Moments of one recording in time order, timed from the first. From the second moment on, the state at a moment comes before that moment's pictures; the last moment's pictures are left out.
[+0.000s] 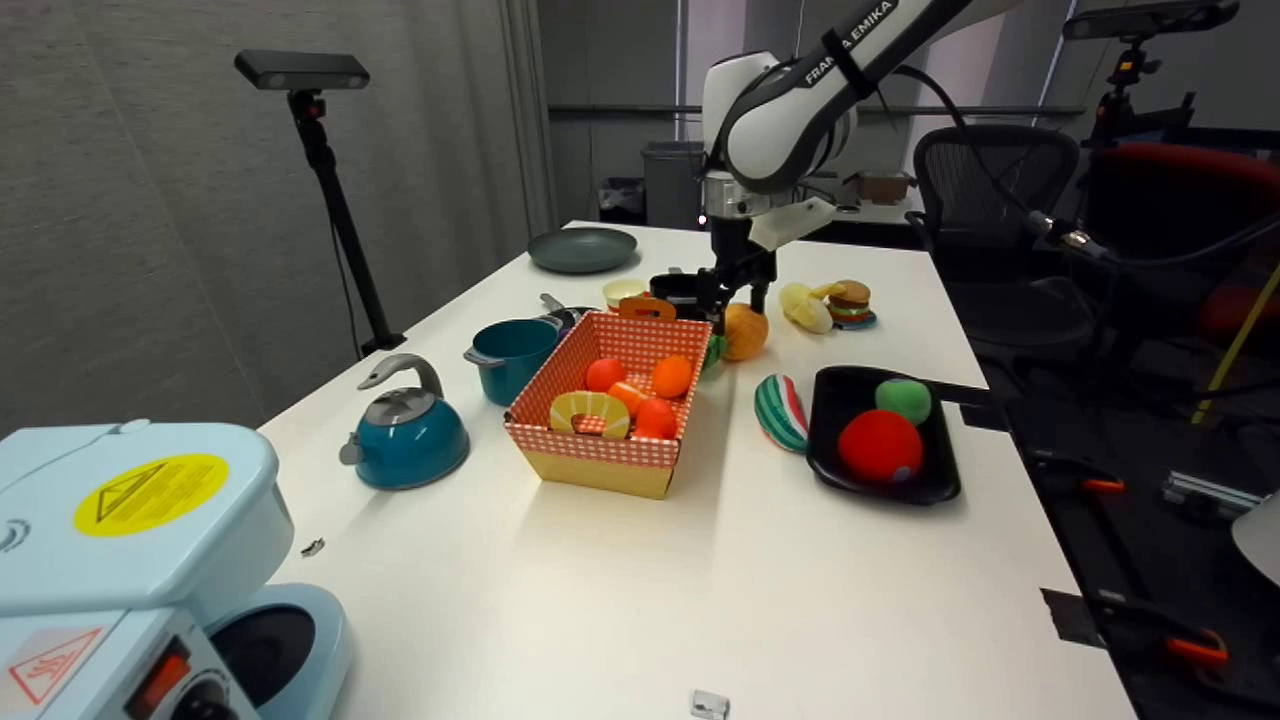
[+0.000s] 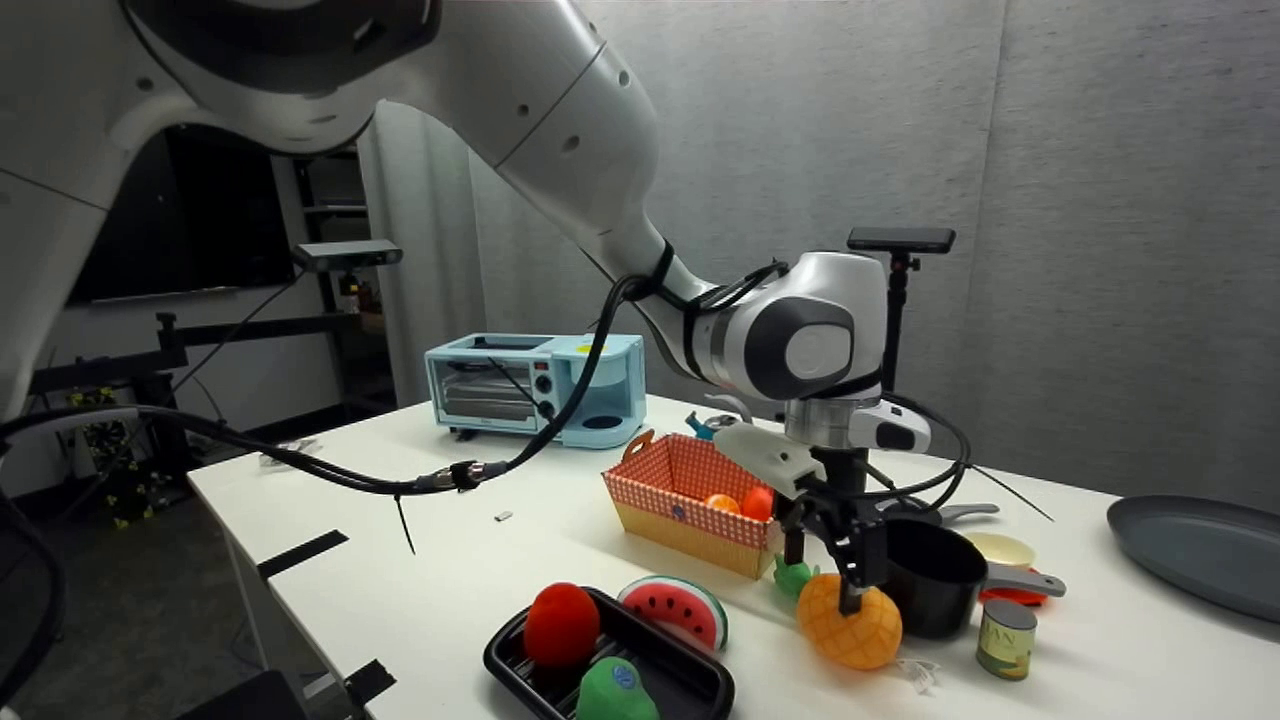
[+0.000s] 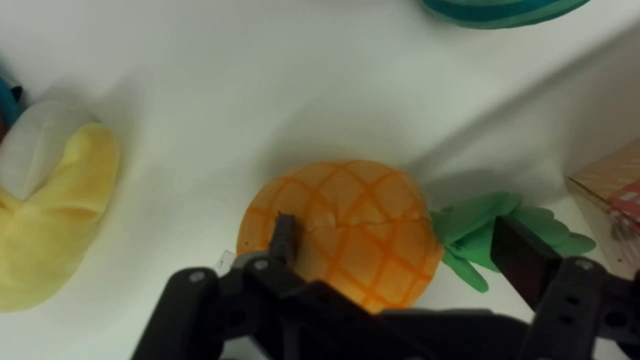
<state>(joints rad) -0.17 0.53 -0.16 -1.83 0.04 2.30 0.16</state>
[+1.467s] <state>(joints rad) -0.17 0.51 -0.15 -1.82 0.05 2.30 0.19</state>
